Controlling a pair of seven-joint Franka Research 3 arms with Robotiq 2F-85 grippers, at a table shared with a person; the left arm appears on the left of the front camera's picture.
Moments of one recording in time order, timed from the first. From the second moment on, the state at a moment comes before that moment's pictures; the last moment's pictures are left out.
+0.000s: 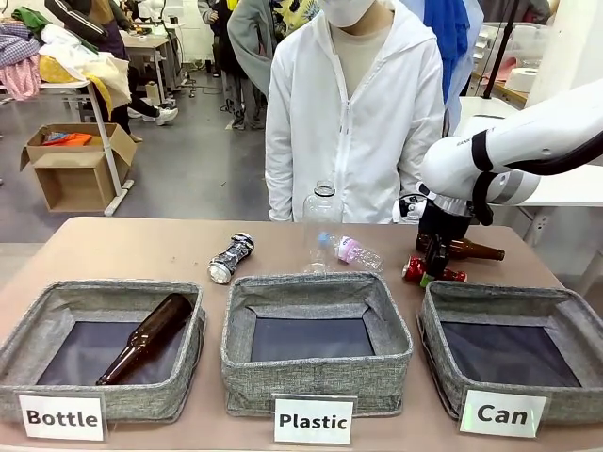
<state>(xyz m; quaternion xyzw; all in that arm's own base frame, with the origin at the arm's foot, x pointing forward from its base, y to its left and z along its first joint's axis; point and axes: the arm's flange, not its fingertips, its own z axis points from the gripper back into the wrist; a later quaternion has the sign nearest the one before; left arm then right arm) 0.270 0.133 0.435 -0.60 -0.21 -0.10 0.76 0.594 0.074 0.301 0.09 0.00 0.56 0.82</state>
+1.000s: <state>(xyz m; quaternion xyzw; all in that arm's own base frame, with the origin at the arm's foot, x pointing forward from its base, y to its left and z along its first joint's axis) 0.269 0.133 0.434 -0.60 -0.21 -0.10 0.76 0.503 0.034 0.479 0.05 -0.03 0.57 0.82</state>
